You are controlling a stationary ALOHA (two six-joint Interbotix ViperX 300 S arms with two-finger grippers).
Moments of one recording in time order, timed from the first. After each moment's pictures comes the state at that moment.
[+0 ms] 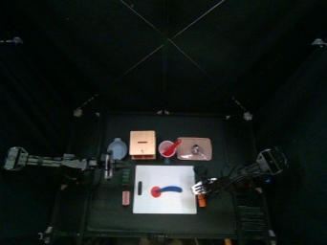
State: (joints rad) left arm 0.04 -0.86 1.32 -0.09 -0.38 0.00; right arm 0.36 -0.17 0.87 -0.30 0.71 1.78
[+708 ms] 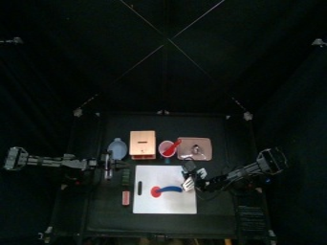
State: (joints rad) left arm 0.04 -0.86 1.33 -0.09 -0.38 0.00; right arm 0.31 -0.17 0.72 -0.81 0.79 1.78
